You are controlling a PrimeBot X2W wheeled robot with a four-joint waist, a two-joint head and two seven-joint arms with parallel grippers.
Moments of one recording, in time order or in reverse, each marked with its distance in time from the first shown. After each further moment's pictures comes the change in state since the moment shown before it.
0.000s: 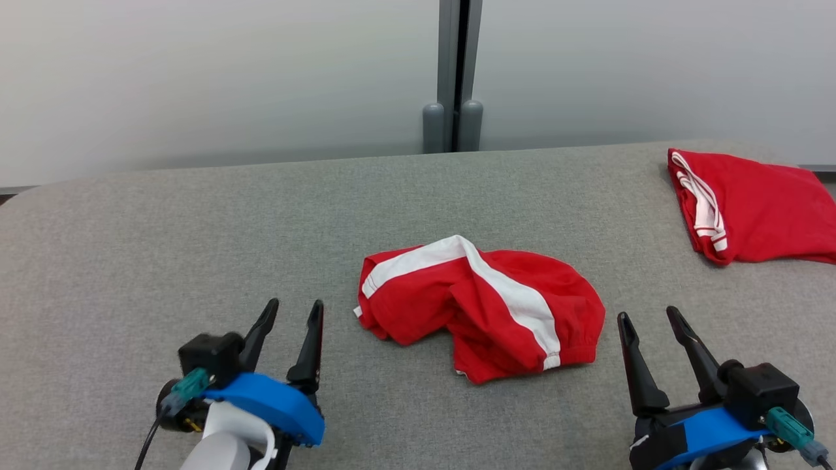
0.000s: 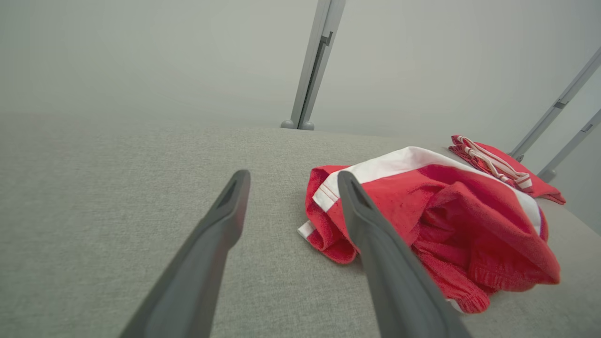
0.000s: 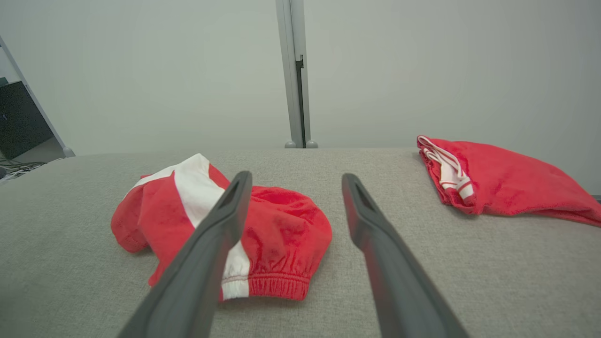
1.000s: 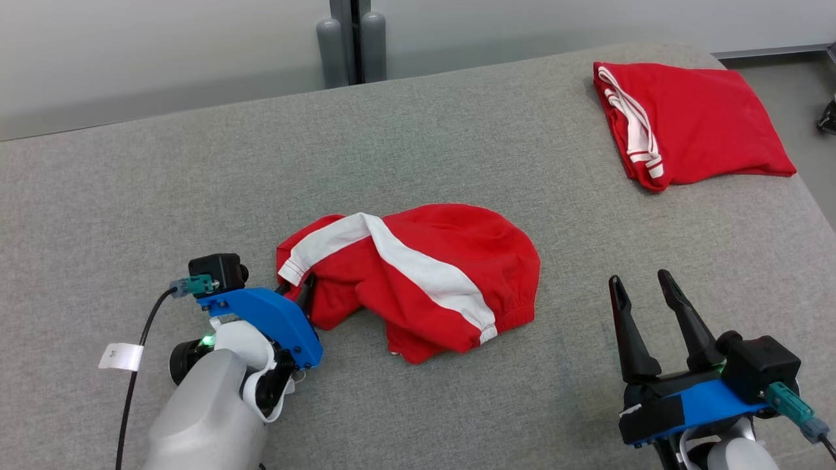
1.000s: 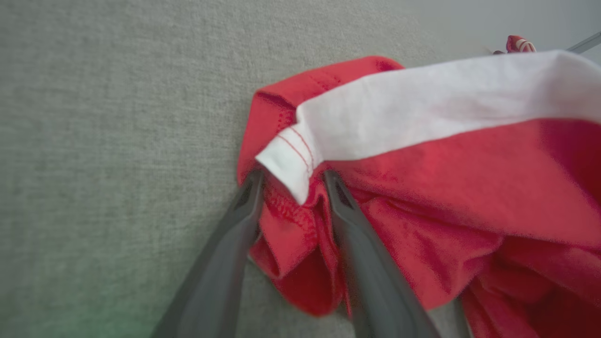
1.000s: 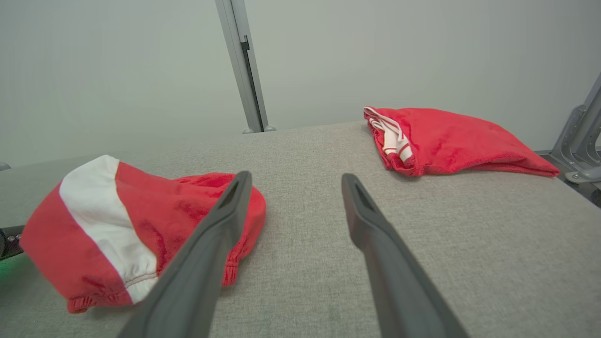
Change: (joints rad) left arm -0.403 -0.106 -0.027 0.601 -0.244 -0.050 0.238; right arm -0.094 0.000 0.035 0.033 0.052 0.000 -0.056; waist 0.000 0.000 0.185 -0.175
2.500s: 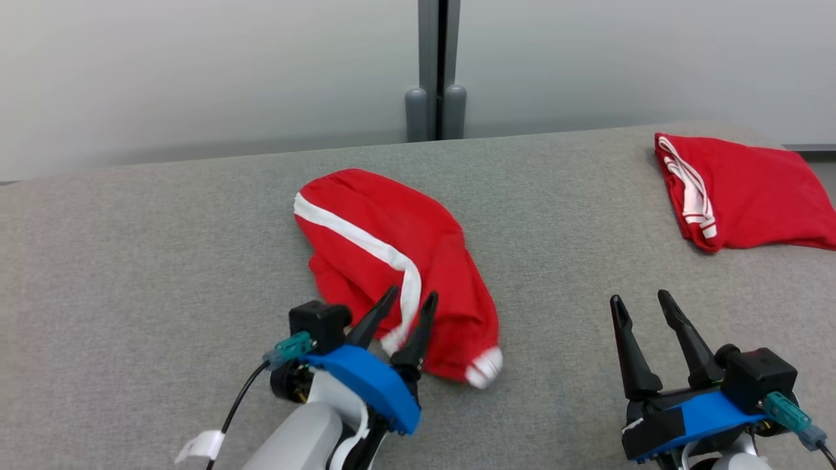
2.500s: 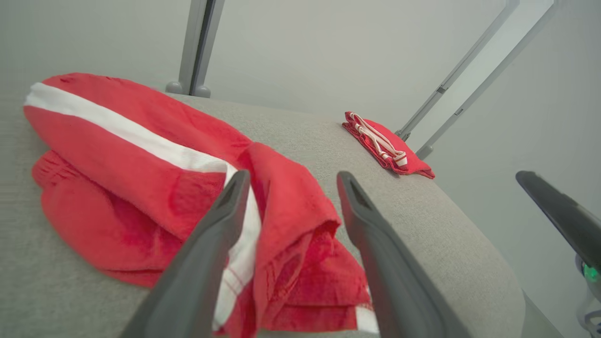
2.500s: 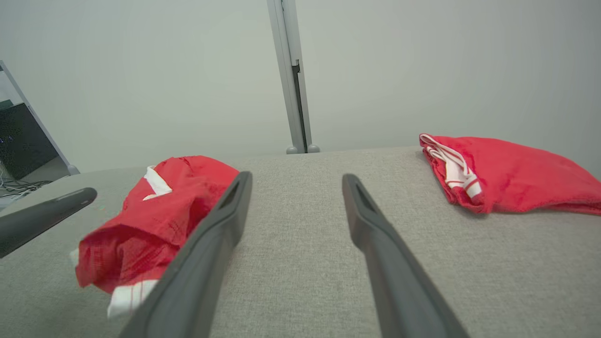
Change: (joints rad) left arm 0.191 -0.023 -0.263 -0.415 -0.002 -0.004 -0.235; right arm 0.036 0.000 -0.010 0.010 0.009 0.000 0.030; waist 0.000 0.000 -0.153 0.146
